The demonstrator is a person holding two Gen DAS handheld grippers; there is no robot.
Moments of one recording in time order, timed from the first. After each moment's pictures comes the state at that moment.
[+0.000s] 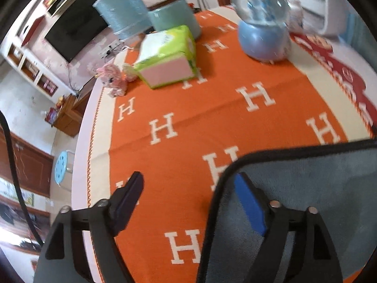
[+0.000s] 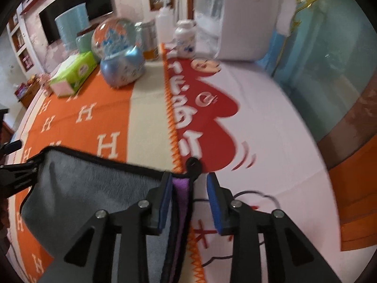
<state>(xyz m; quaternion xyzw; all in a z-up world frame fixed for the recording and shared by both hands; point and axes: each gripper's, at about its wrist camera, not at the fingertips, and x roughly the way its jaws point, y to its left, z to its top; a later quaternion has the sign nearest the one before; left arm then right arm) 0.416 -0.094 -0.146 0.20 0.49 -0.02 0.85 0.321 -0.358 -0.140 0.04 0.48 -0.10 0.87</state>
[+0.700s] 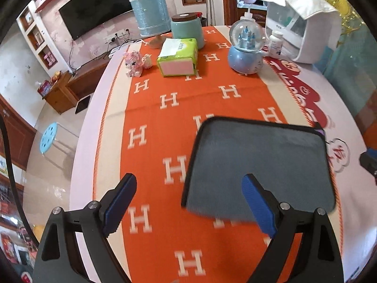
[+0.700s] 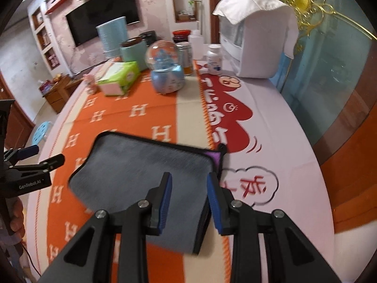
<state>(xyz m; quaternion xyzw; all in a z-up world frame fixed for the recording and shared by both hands) 0.277 -0.061 -0.062 0.09 0.50 -0.04 0.86 0.228 -0.306 -0.067 0.05 0.46 -0.01 0.88</state>
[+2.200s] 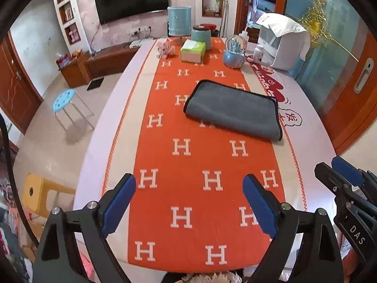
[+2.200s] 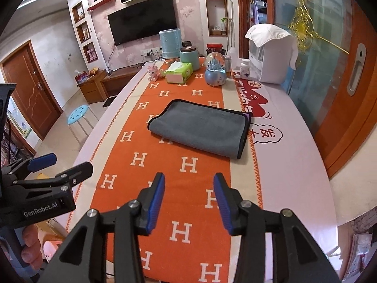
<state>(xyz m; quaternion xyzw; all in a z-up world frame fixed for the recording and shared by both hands) 0.001 -0.030 0.017 0.00 0.48 -0.01 0.88 -0.003 -0.225 0.001 0.03 0.43 0.06 0.90</state>
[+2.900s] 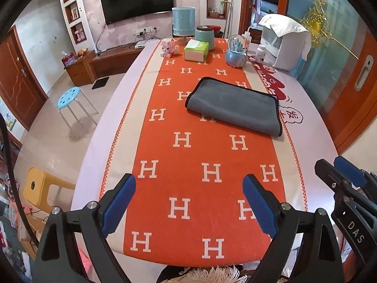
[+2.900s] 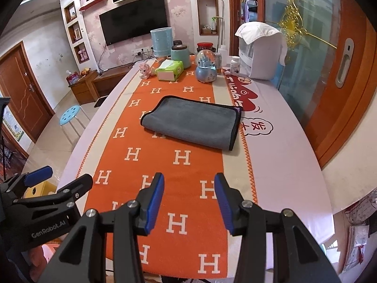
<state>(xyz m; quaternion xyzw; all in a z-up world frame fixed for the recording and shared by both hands) -0.020 -0.040 0.011 0.01 0.47 0.01 0.88 -0.017 -0.226 -0.001 0.03 0.43 0.03 0.90</state>
